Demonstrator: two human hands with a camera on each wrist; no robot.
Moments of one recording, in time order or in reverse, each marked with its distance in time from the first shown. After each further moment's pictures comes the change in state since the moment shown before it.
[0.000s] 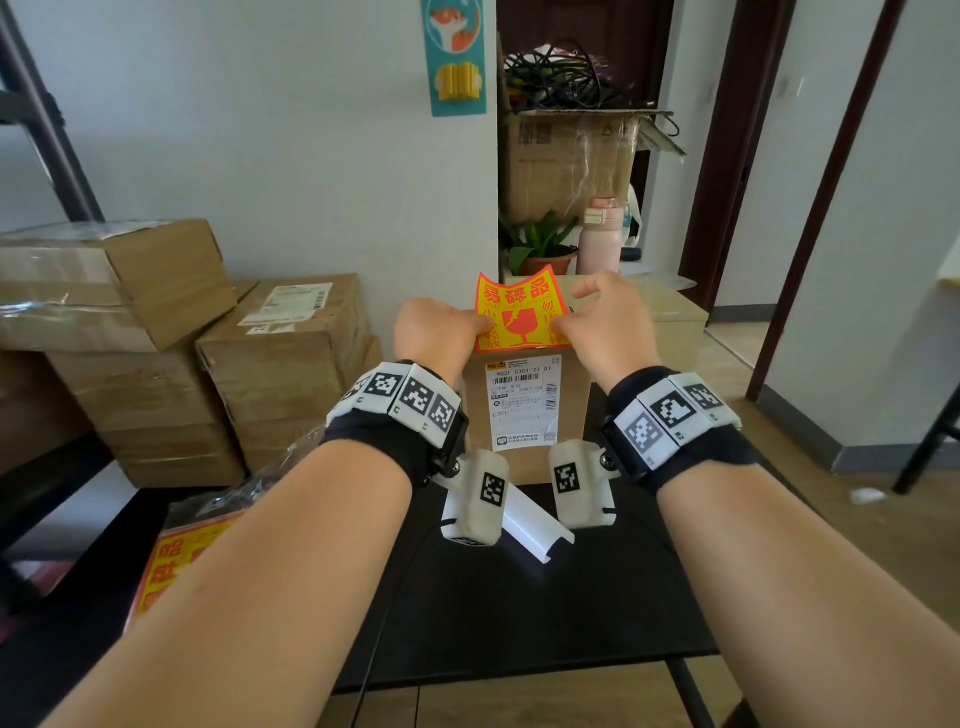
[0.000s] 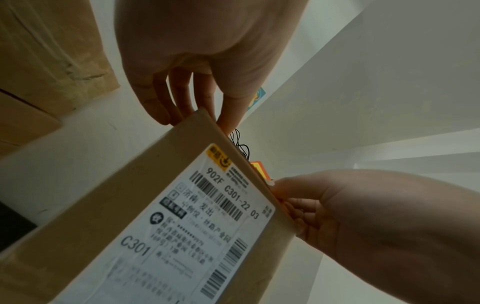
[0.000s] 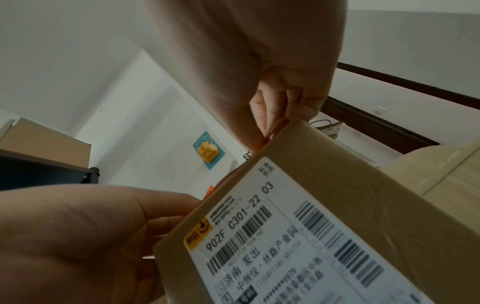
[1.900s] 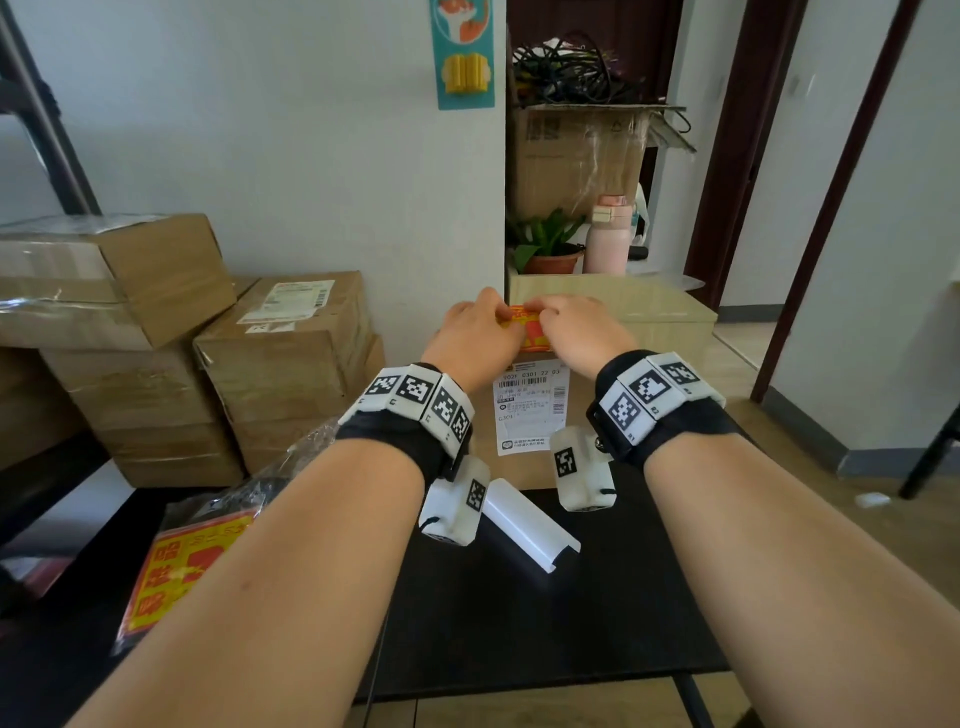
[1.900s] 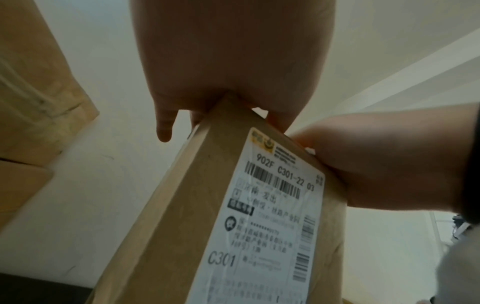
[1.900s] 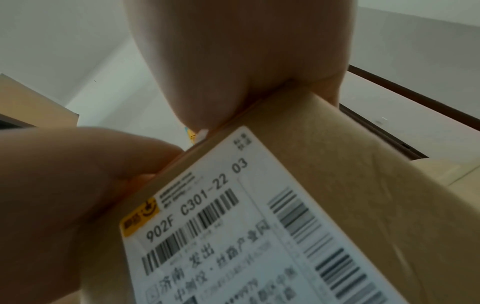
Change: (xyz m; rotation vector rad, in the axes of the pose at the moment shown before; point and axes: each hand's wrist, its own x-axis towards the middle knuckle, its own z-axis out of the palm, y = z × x) left_hand 0.010 -0.008 0.018 0.452 -0.307 0.274; right_hand 0.023 -0.007 0.025 -0.233 -0.420 -0.021
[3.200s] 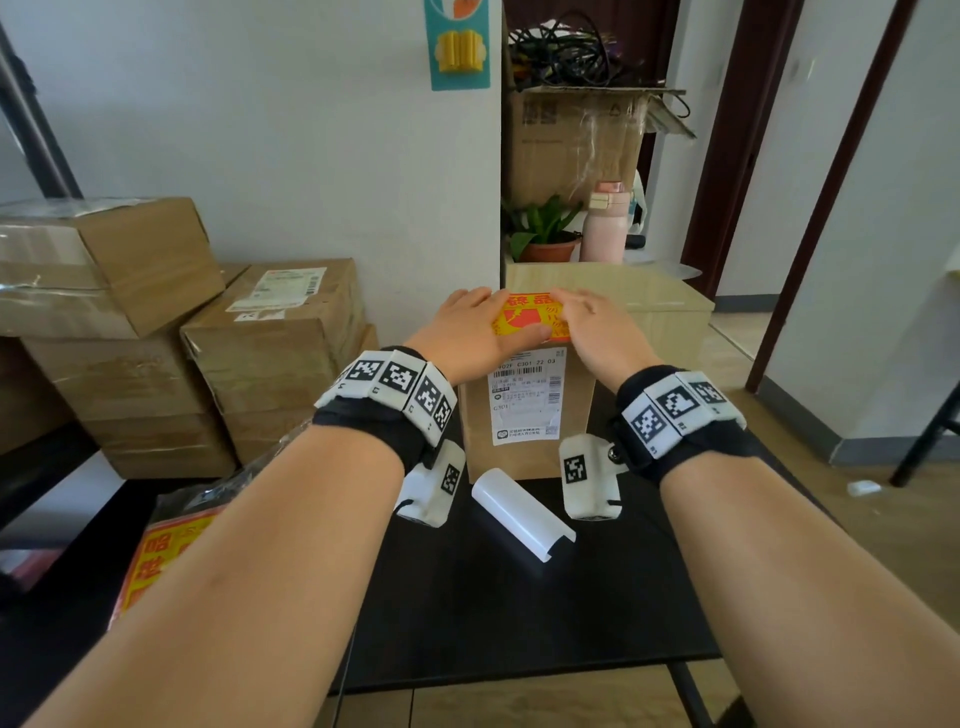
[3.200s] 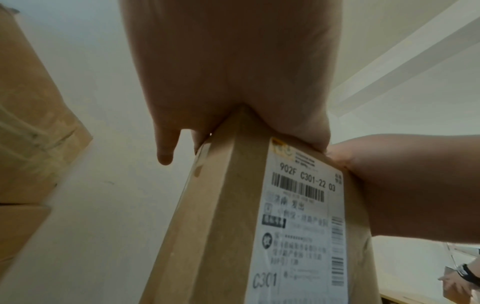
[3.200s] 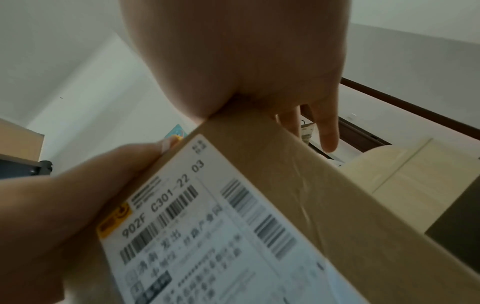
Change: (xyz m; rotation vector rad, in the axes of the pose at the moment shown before) left_hand -0.012 0.003 -0.010 0.366 -0.167 0.156; right_hand -0.011 0.027 0.003 0.245 0.089 0.014
